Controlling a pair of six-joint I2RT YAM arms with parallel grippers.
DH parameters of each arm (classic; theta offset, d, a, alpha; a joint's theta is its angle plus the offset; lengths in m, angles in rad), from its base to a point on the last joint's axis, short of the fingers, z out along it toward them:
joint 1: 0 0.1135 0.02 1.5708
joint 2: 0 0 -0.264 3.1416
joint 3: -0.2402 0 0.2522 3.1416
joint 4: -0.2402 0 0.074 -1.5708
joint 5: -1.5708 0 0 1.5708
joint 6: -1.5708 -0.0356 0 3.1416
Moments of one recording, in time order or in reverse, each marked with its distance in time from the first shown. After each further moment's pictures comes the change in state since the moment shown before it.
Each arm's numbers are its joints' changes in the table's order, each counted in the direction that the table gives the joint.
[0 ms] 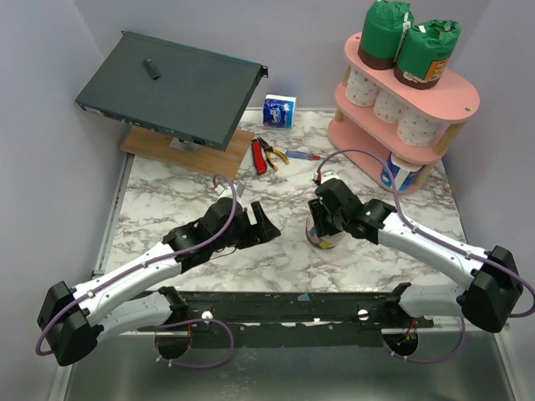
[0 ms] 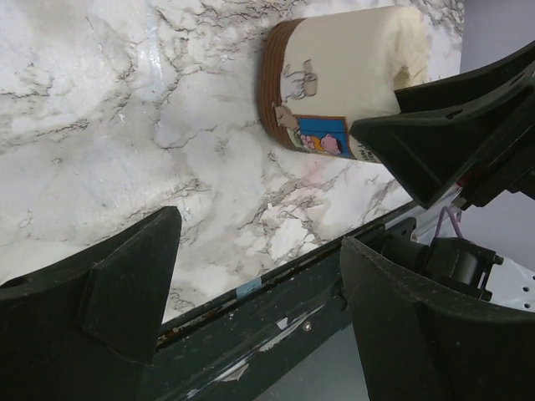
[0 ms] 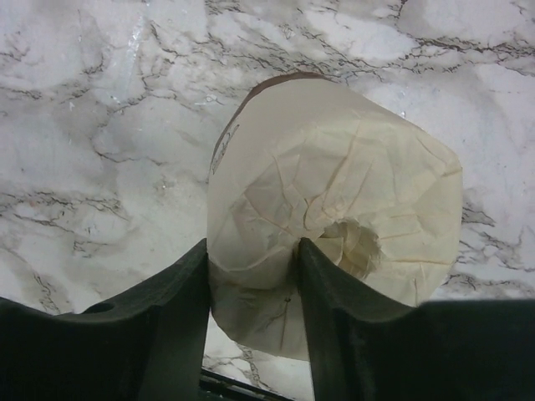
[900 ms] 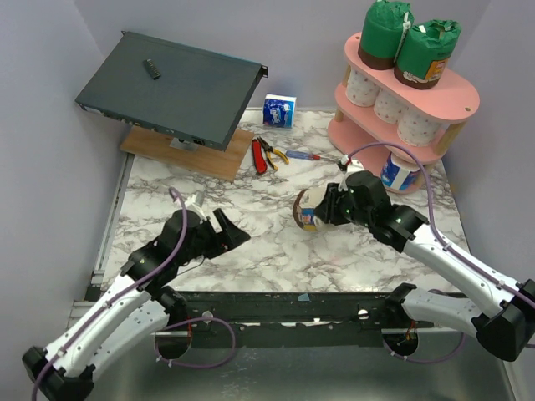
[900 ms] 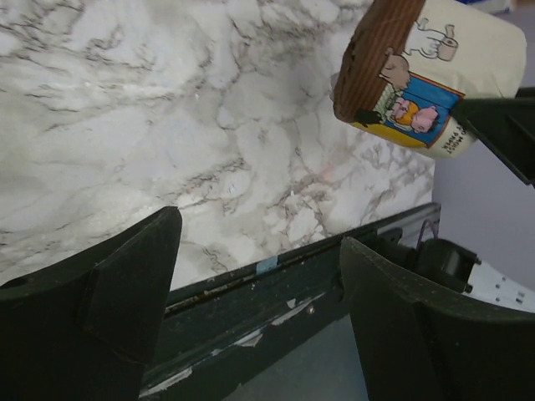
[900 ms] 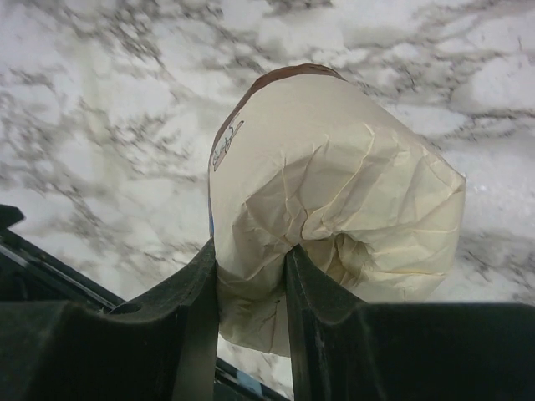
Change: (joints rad) left arm 0.279 0.435 0.113 -0.273 -0.108 -0.003; right arm -0.106 0.214 0.048 0.211 0.198 -0.159
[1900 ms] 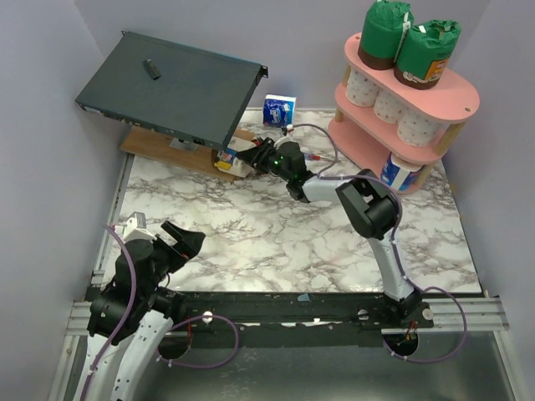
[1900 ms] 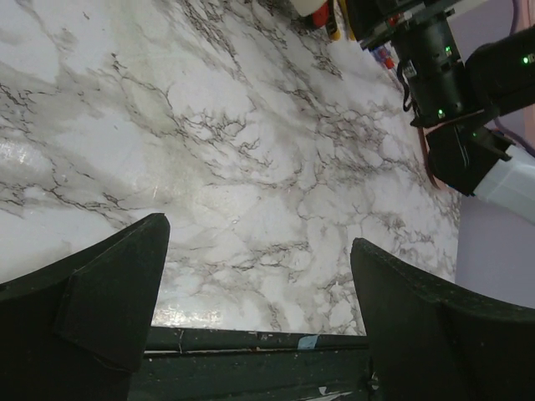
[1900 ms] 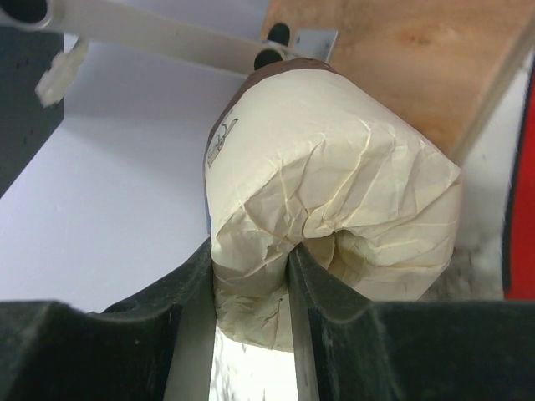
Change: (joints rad) left arm 0.243 0.358 -0.083 -0.348 0.179 -0.080; right arm -0.032 -1.295 -0.643 1.138 0.224 -0.583
